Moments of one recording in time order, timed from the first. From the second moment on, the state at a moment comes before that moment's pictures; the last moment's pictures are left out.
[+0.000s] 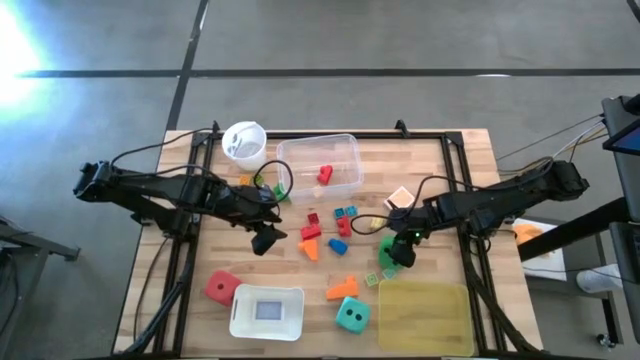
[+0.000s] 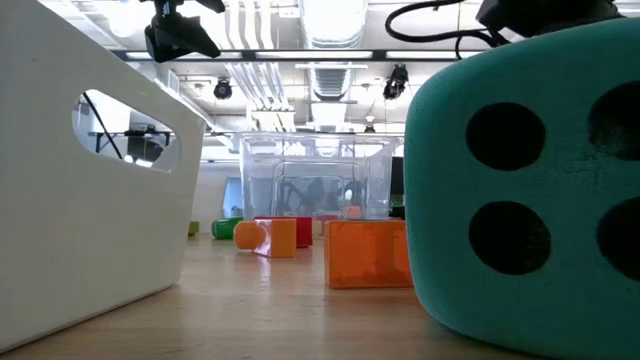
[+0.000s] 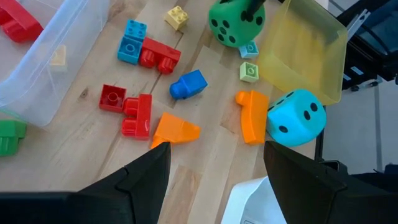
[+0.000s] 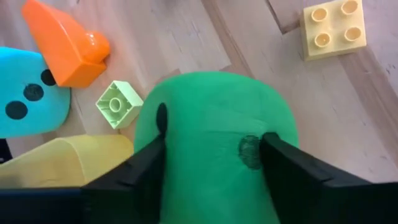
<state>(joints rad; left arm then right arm) -0.15 1.20 1.08 -0.68 -0.03 -0.63 0.18 1.32 0.65 -0.56 -0.13 0.71</state>
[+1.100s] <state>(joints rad) -0.15 1.20 1.08 -0.68 -0.03 -0.63 0.18 1.17 0.80 -0.78 -0.17 0.77</state>
